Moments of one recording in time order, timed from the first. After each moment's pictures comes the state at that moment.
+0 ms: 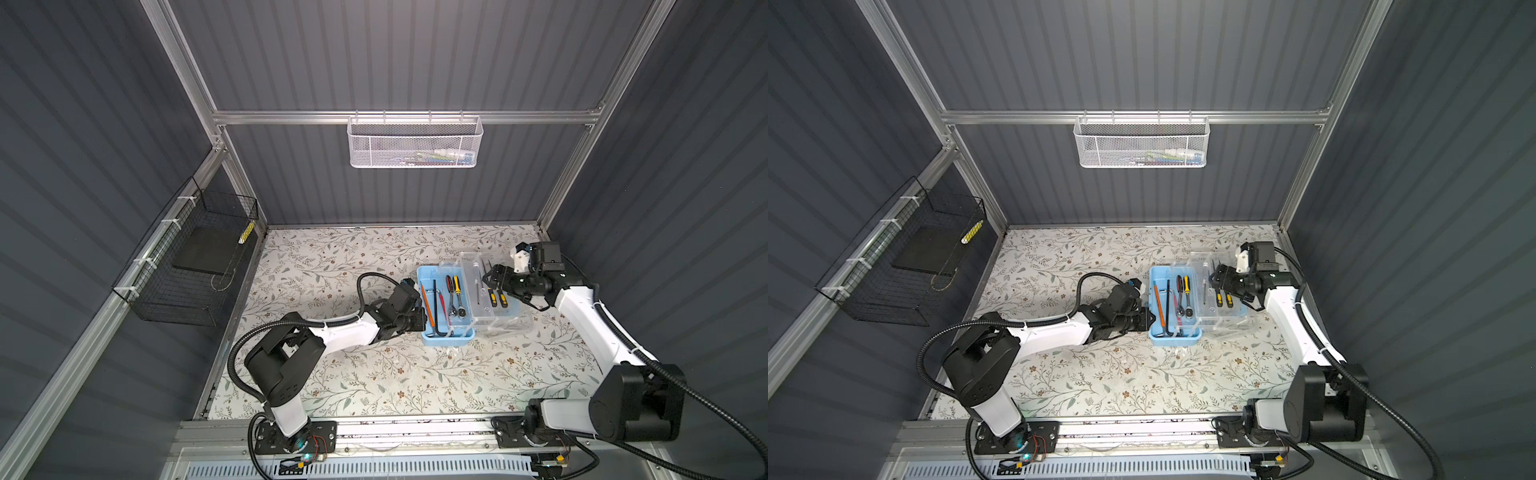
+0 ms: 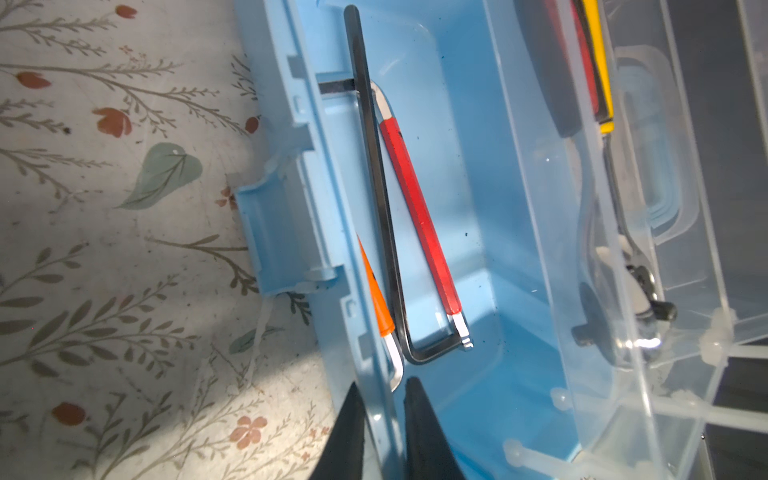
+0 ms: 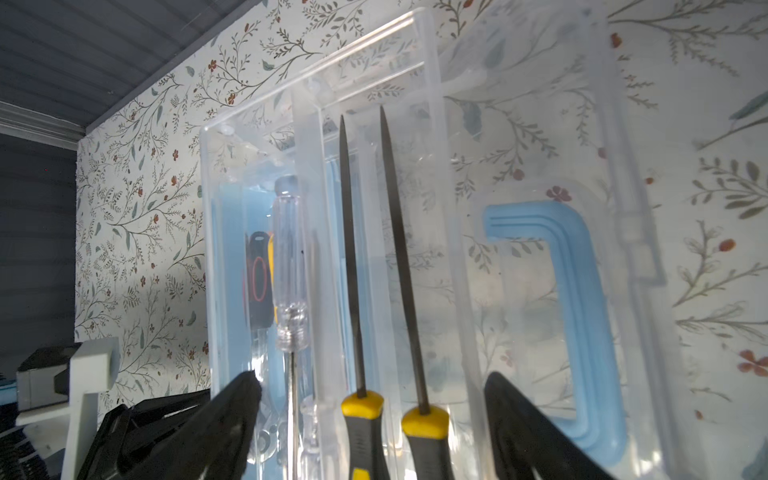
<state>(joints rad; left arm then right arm) -0.87 1.73 0.98 -0.03 0.11 -0.71 0.05 1.34 1.08 -0.66 -0.30 0.36</state>
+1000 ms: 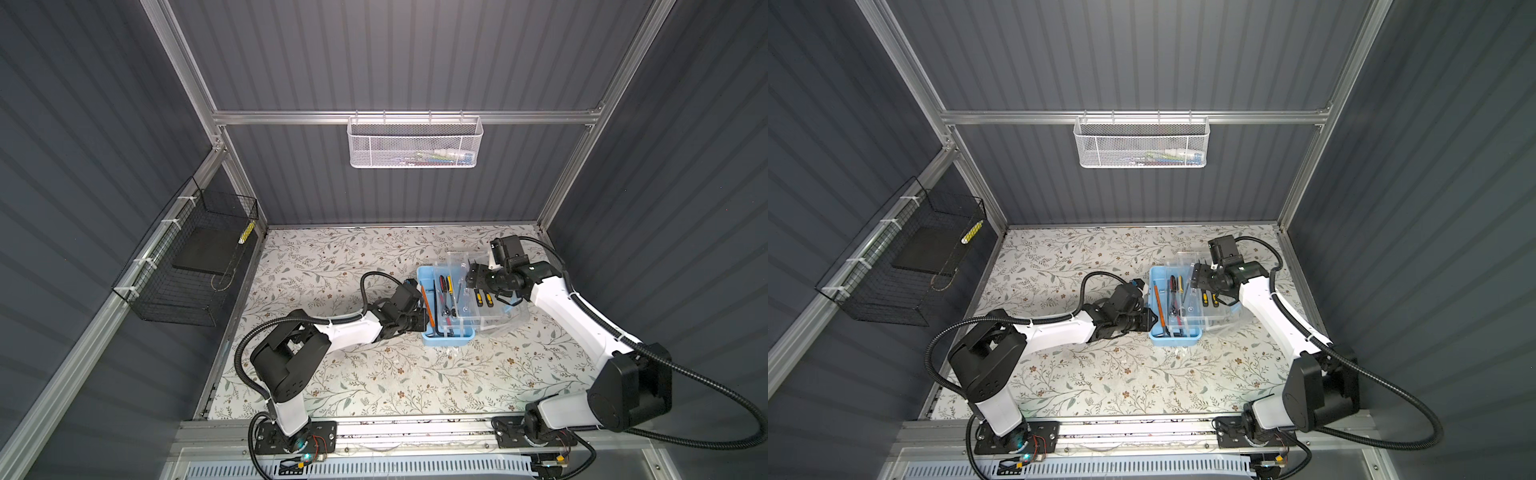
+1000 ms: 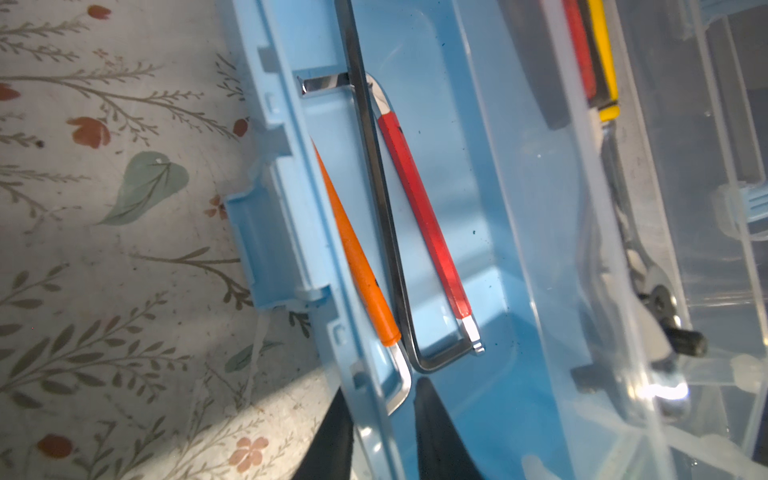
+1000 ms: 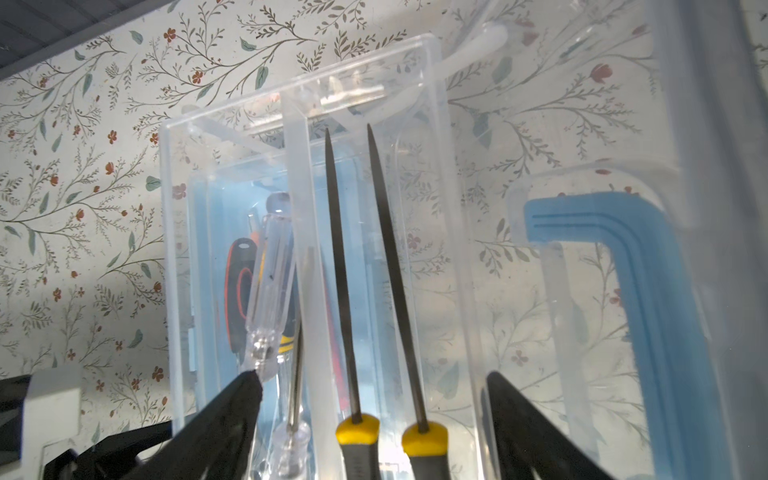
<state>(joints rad) -0.87 1.76 1.01 -0.04 0.12 -0.67 0.30 1.43 1.19 -0.71 0.03 0.47</state>
